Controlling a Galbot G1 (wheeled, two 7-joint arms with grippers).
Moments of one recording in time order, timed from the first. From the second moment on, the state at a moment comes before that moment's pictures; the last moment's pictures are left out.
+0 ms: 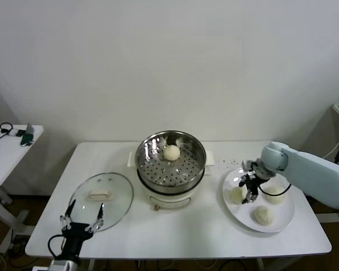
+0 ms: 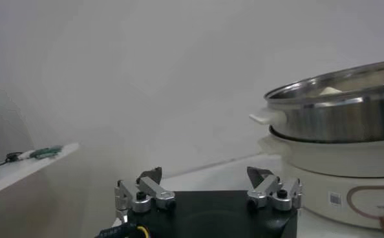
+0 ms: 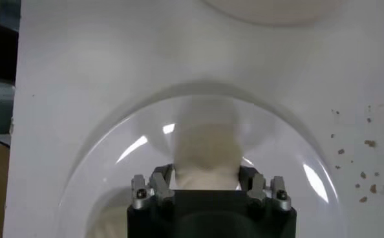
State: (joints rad) left arm 1.73 -1.42 -0.69 -2.02 0.03 -0.11 0.02; right arm 0.20 0.72 -1.13 1.18 0.25 -0.29 -1.03
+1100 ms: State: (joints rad) left arm 1.77 -1.39 -0.65 -2.09 0.03 -0.10 0.02; right arm 0.75 1.16 -1.50 1.15 0.77 -0.39 -0.94
